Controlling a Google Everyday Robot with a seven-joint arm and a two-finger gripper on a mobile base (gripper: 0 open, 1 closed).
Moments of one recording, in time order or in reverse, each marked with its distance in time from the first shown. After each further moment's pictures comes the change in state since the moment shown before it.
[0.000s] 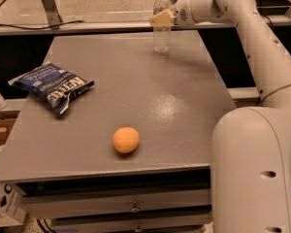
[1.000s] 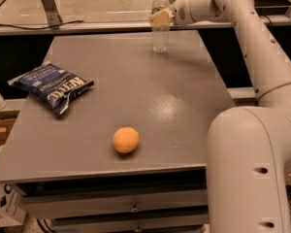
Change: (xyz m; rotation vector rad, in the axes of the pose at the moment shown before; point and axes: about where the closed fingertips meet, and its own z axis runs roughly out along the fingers) arm -0.003 -0.001 0.004 -0.007 -0.002 0.008
